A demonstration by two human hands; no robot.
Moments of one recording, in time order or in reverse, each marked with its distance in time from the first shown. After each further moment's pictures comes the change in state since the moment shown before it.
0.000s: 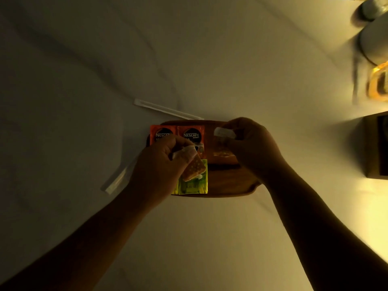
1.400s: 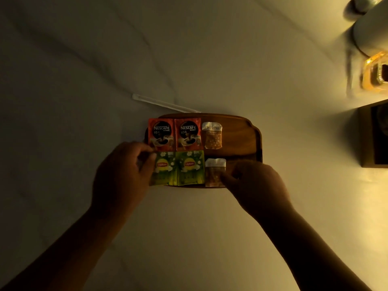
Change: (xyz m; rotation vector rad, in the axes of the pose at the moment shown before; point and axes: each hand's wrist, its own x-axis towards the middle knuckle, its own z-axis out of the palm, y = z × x) left_hand -0.027 -0.048 -0.038 0.652 0.240 0.180; right_hand -0.084 0.024 0.009 -0.566 -0.020 0.033
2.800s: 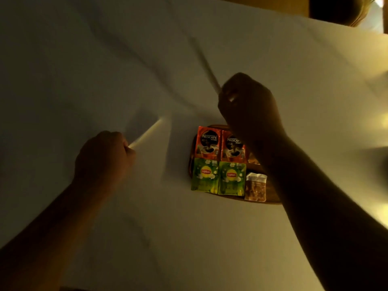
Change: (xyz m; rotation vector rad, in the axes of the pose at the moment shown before) left_hand 0.030 -0.111 -0.063 0.339 -0.059 -0.289; right_hand 0.104 -0.159 -0.035 0.235 0.374 -0.436
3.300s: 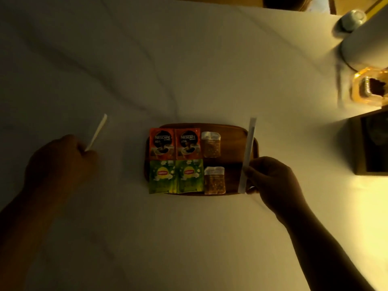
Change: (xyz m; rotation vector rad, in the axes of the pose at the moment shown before) left_hand 0.013 0.031 -0.002 0.017 -0.168 -0.163; right_hand -0.159 0.134 -0.072 0.377 -0.138 0.670
